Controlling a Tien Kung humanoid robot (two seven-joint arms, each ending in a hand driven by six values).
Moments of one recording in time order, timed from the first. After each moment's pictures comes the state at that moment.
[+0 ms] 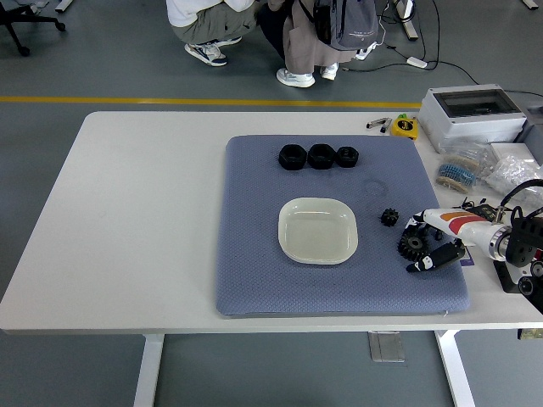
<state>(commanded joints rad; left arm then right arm) -0.13 0.09 -0.62 -0.19 0.81 0.19 0.15 0.63 -0.46 0.76 0.93 -1.89 0.14 0.17</state>
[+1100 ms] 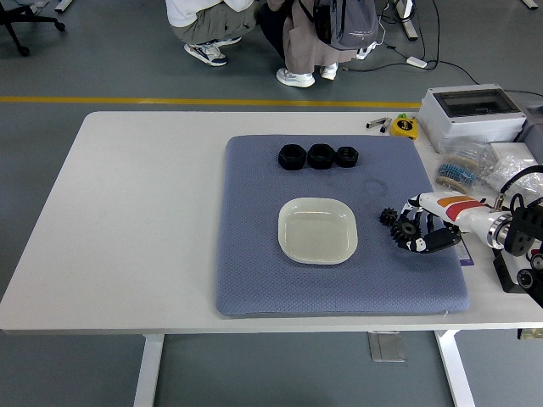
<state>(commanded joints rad) -0.13 0.09 -0.63 -0.20 0.83 0.19 0.15 0.65 -0.47 0.79 1.03 -1.92 0.09 0.18</state>
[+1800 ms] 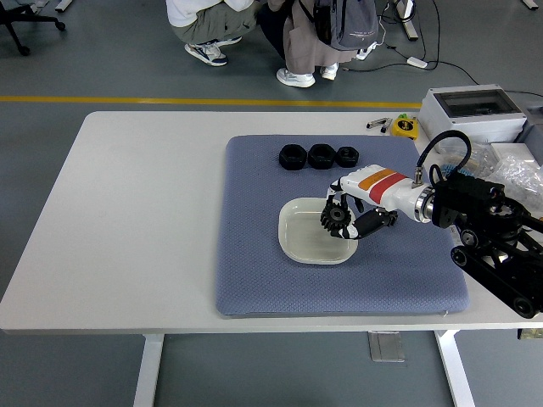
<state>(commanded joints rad) -0.13 0.09 -0.67 -0.19 0.87 0.19 0.17 0.88 -0.31 0.54 0.99 -1.98 0.06 0.18</state>
